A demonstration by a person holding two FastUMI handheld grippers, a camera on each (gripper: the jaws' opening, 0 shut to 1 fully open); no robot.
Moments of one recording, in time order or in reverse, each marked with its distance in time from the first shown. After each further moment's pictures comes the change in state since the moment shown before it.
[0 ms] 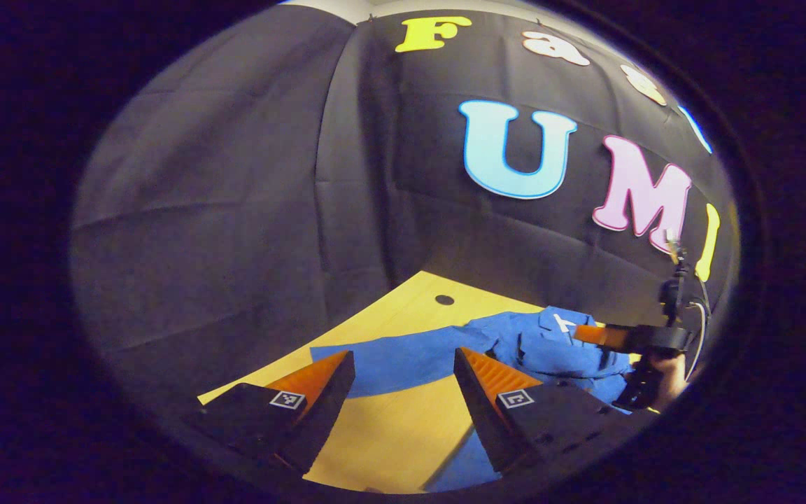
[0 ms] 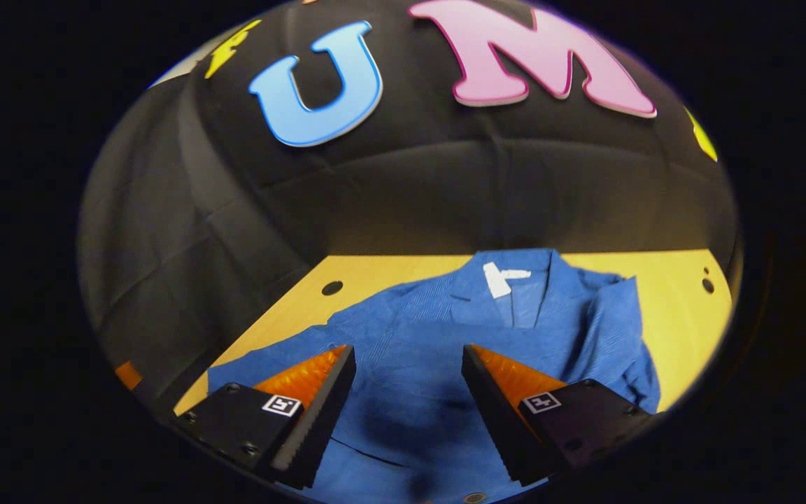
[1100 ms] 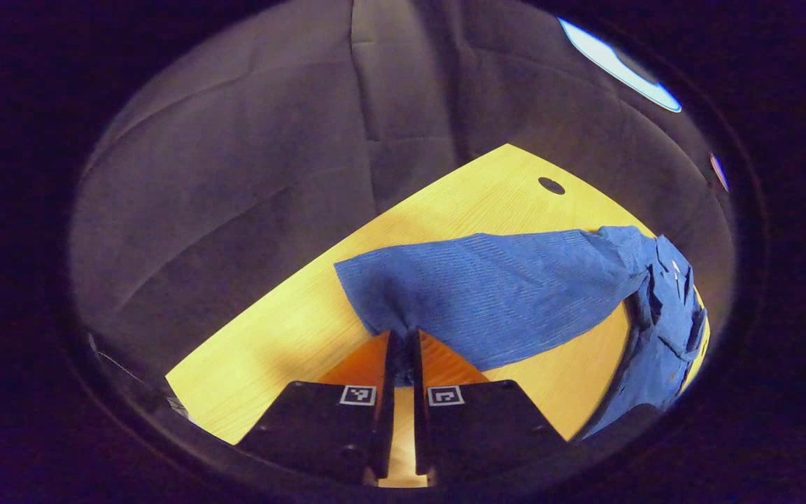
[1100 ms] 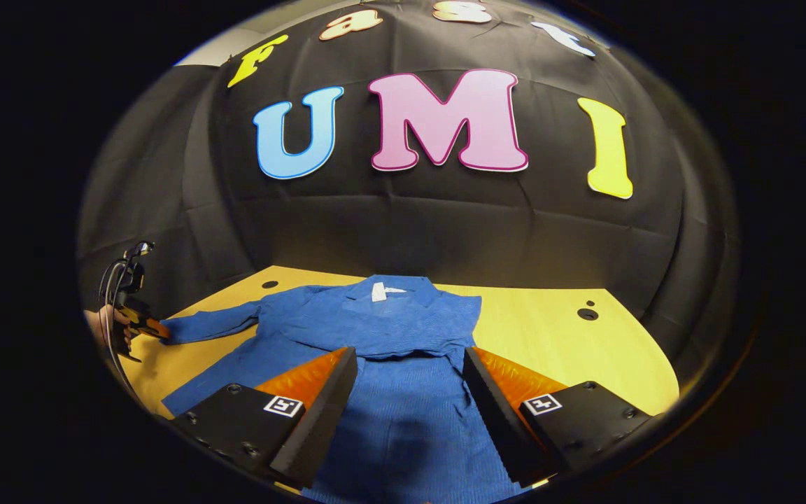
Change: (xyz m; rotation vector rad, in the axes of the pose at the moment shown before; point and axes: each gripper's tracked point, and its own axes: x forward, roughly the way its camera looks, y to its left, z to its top) left arm 0.133 0.058 -0.091 -0.063 0.440 0.171; right arm -0.168 -0.137 -0.035 -0.070 -0.172 -0.229
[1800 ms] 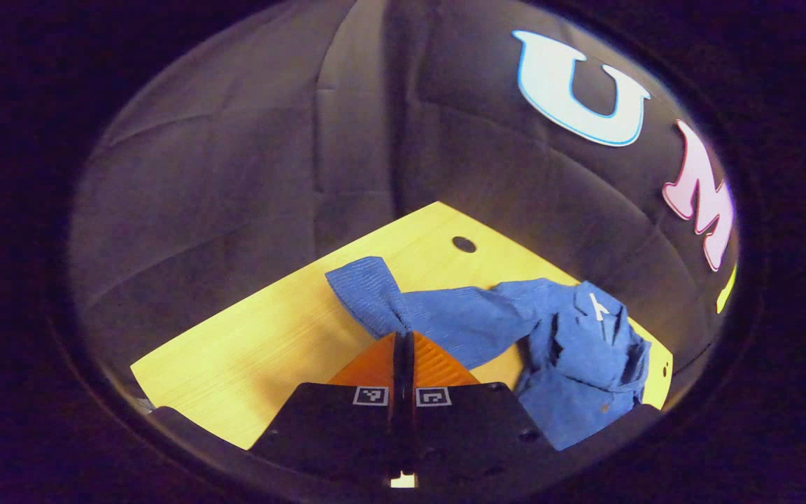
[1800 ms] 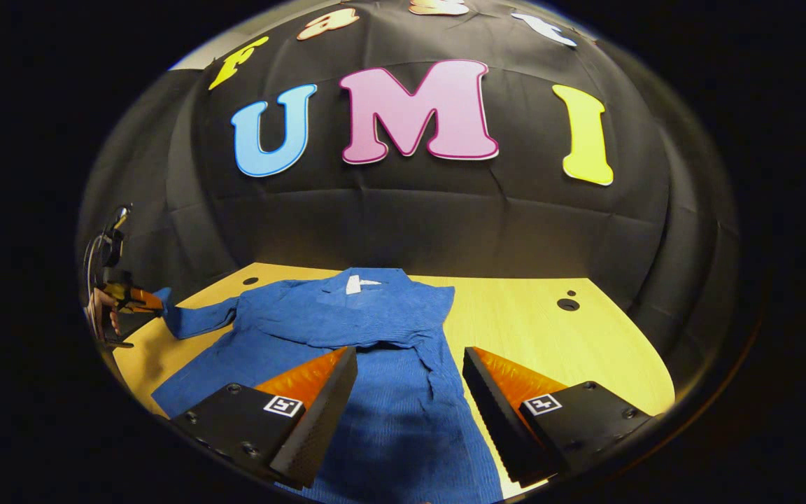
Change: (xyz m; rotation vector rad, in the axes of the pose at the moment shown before) left arm -0.080 -0.134 0.056 0.001 -0.252 -0.253; right arm 0.000 -0.051 -0.010 0.044 0.035 -0.063
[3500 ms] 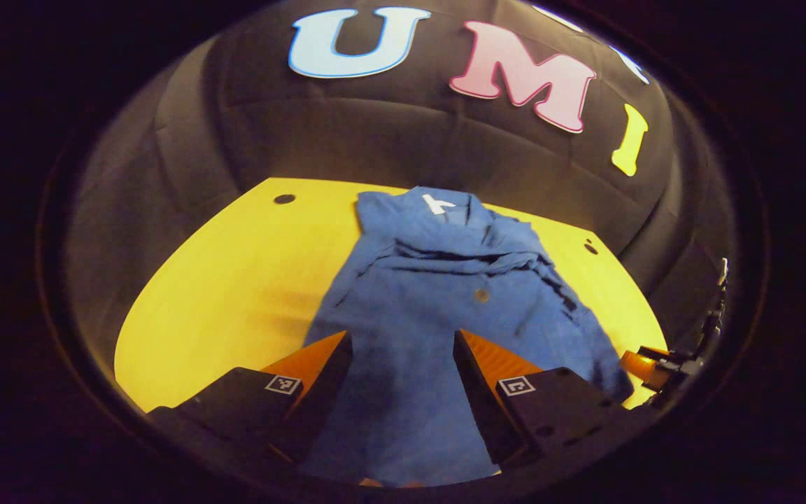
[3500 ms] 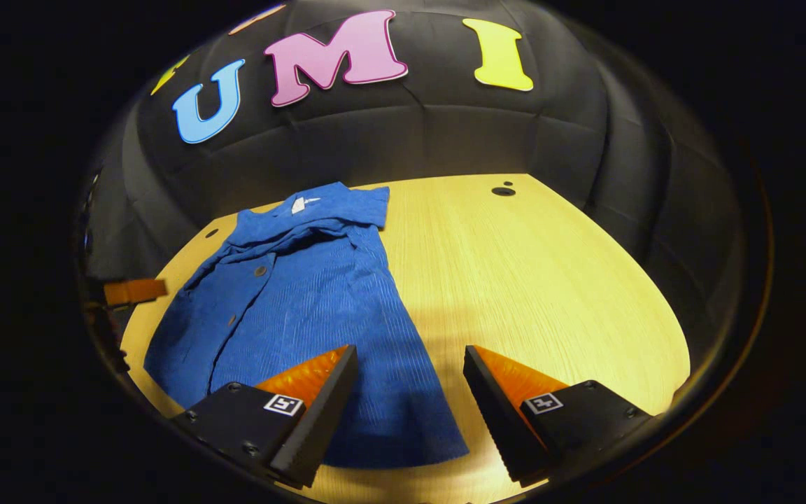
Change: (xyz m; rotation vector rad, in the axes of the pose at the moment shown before) left arm -0.112 -0.080 -0.160 0.366 0.218 -0.212; right arm -0.089 -0.065 -0.133 0.170 0.318 -0.164
